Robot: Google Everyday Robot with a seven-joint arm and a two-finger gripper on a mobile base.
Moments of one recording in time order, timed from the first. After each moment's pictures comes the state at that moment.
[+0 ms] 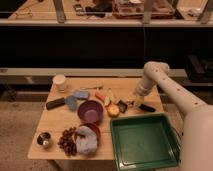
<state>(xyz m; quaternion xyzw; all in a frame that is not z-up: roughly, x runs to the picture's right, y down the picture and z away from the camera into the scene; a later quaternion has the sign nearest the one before) 0.200 0.066 0.902 -0.34 -0.11 0.11 0.93</state>
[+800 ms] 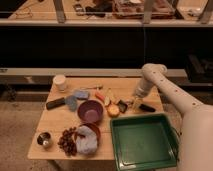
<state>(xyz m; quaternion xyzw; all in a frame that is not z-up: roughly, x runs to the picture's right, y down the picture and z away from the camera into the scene) 0.195 0.074 0.908 -0.34 -0.10 0.11 0.93</state>
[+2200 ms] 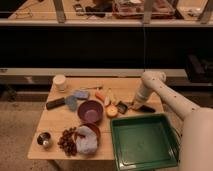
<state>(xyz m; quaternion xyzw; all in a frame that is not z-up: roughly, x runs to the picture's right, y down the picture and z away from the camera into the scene) 0.203 0.103 0.939 -0.33 -0.09 0.13 0.93</state>
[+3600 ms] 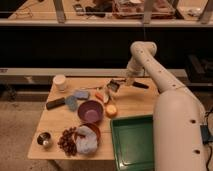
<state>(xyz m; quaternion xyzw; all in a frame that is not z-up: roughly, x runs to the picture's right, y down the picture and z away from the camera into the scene) 0.142 -0.057 0.896 -0.30 -0.10 0.05 0.95</state>
